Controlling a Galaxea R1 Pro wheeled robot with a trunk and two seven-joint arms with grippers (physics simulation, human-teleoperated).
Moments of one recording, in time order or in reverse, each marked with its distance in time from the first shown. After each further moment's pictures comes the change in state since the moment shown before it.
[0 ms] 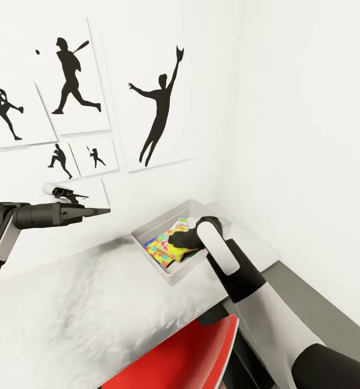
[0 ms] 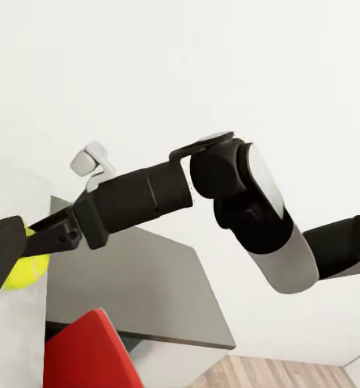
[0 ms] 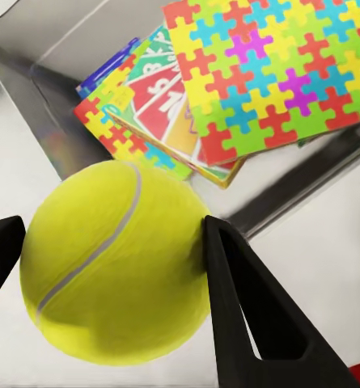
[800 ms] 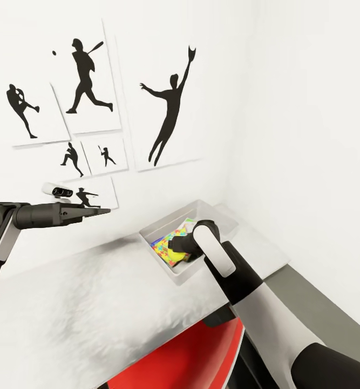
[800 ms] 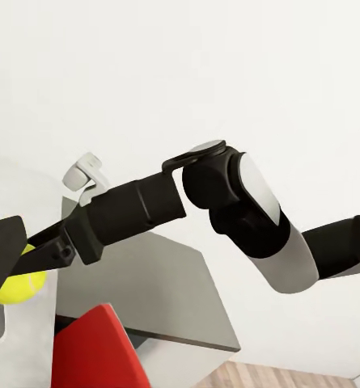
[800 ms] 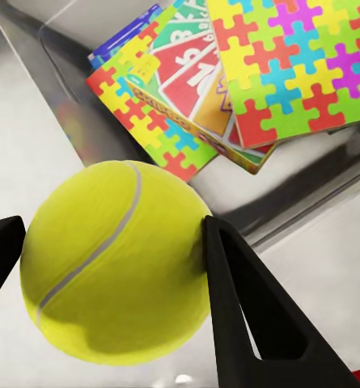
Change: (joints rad) left arm 0.000 0.000 0.000 0.000 0.000 0.000 0.000; right arm 0.000 0.000 0.034 0.044 0.006 -0.004 0.001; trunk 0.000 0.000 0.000
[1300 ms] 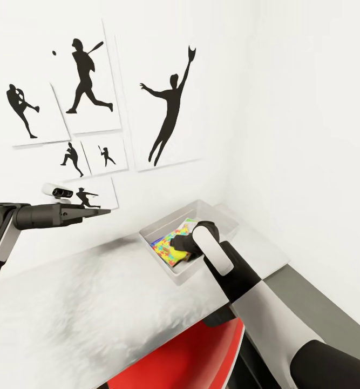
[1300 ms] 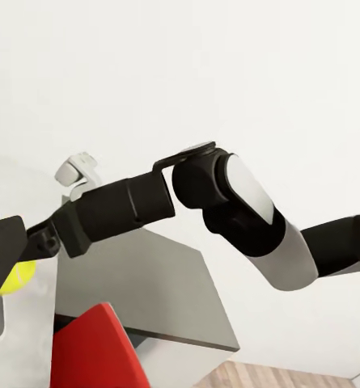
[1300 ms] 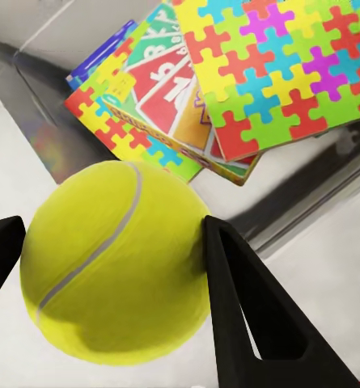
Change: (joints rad) left arm 0.004 0.000 0.000 0.000 0.000 0.000 0.000; right arm -0.013 0.000 0.001 0.062 0.007 -0.096 0.006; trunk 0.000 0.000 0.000
